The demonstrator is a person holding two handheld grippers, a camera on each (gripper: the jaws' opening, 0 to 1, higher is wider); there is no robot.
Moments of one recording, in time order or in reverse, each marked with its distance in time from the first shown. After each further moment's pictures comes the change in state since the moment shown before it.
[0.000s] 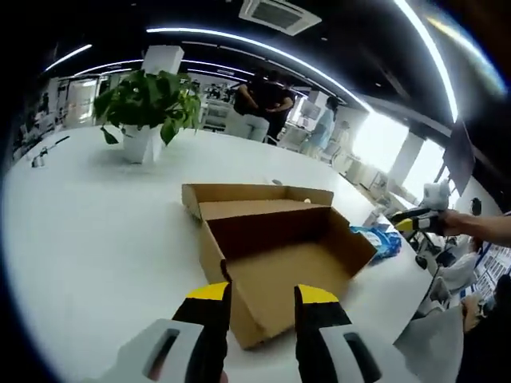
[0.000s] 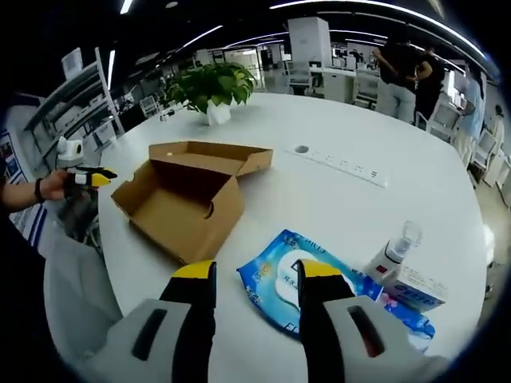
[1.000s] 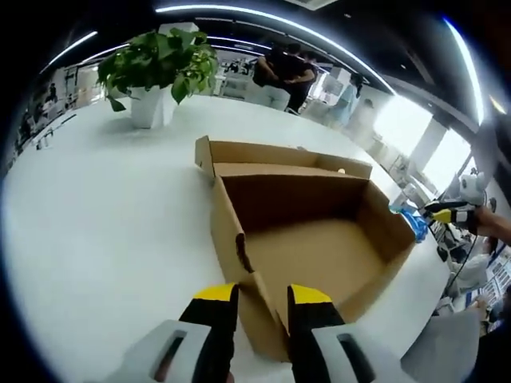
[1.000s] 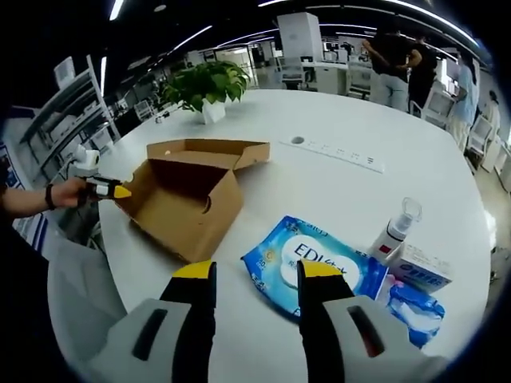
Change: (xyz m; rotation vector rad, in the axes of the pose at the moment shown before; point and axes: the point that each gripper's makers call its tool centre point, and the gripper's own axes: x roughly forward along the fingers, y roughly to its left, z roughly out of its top) left arm 0.038 0.016 -0.032 -0.012 0.129 0.049; right arm -0.001 0.006 -0.013 0.053 0.004 -0.004
